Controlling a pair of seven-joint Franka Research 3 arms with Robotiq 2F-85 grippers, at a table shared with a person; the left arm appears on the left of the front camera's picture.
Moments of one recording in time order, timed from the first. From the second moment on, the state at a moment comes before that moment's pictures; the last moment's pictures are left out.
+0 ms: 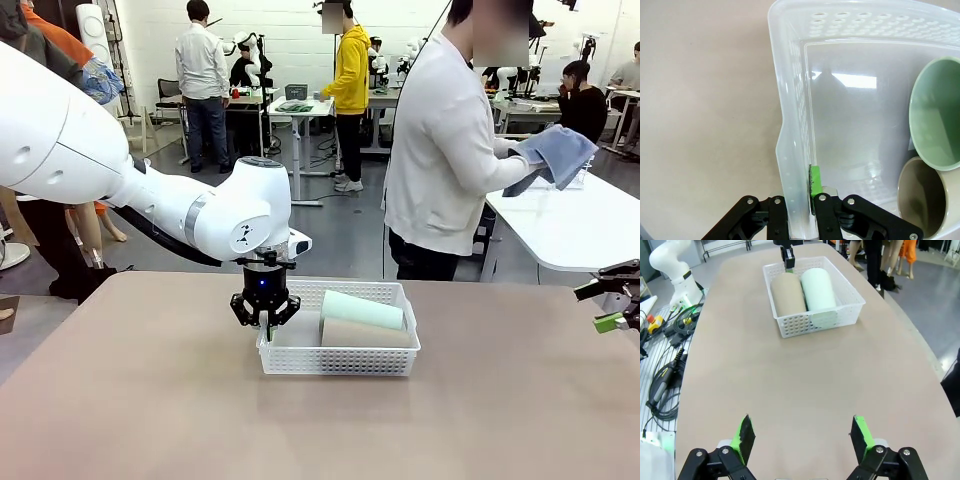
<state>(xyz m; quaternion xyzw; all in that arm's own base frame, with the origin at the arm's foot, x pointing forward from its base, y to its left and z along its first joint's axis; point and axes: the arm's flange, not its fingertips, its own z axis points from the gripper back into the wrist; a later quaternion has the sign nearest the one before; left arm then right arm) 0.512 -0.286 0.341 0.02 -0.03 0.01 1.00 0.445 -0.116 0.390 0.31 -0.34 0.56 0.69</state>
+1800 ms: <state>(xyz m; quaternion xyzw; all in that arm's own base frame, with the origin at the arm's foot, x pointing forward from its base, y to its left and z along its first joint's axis) 0.512 -0.286 0.341 0.02 -0.03 0.01 1.00 0.445 -0.116 0.390 0.31 -0.34 0.56 0.69</state>
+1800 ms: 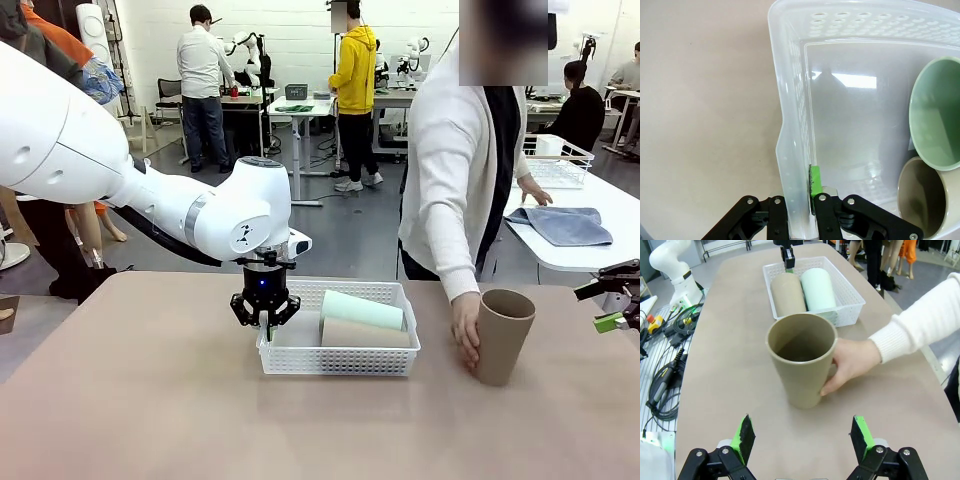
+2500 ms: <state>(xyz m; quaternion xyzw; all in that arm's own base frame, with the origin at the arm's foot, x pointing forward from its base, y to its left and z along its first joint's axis) 0.512 -0.286 0.341 0.02 -0.03 0.01 1.00 0.447 -0.121 0.361 0.32 -0.33 0.55 0.69</state>
